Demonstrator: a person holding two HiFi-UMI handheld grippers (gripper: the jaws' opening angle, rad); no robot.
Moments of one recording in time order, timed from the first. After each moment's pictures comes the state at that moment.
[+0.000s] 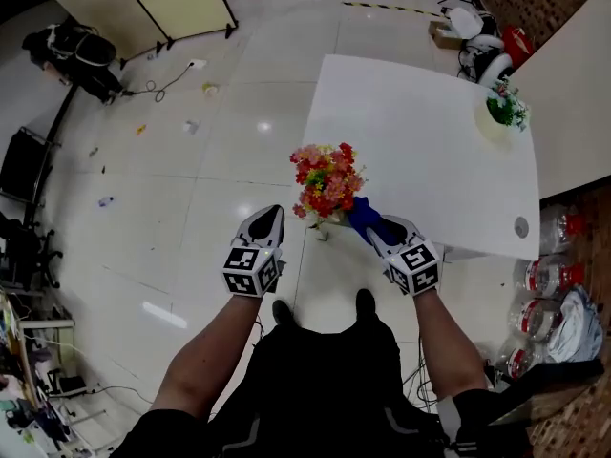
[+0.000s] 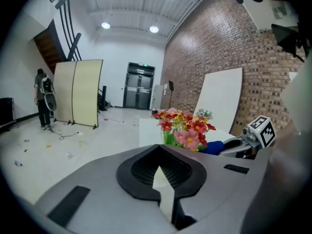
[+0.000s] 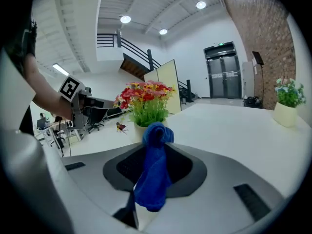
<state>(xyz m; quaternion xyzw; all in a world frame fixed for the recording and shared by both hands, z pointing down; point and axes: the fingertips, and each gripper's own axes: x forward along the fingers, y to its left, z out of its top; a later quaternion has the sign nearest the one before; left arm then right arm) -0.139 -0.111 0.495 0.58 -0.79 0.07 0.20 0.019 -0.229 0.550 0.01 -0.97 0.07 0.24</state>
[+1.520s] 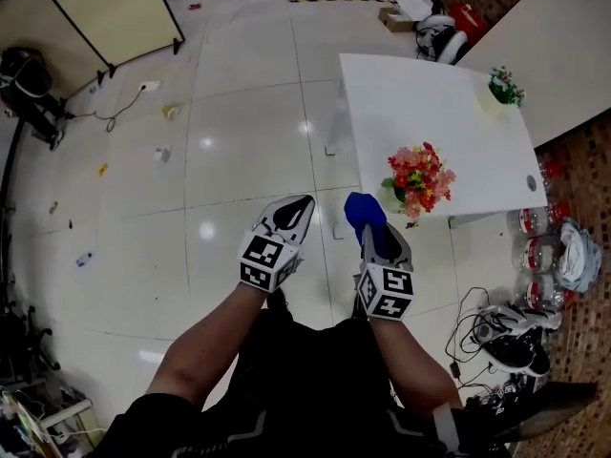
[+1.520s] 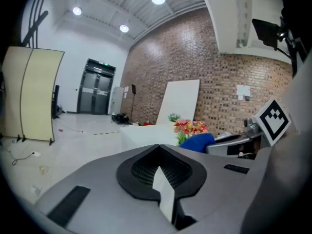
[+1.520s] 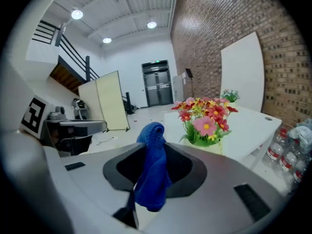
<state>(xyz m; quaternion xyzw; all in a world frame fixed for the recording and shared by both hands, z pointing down) -0.301 -0.057 0.467 0.79 -0.60 0.08 0.13 -0.163 -0.080 0.487 0.43 -0.87 0.16 0.18</state>
